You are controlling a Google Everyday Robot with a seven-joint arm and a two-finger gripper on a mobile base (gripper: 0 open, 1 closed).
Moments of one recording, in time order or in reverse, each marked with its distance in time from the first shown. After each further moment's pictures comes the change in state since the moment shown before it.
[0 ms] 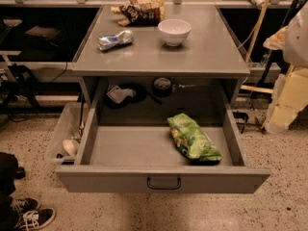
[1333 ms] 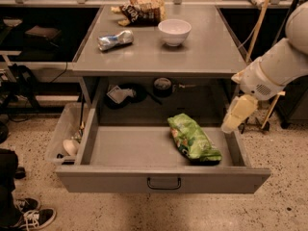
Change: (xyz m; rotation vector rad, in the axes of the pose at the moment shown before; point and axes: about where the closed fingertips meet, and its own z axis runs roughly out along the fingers) arm 0.008 -0.063 0.172 -0.103 -0.199 0.138
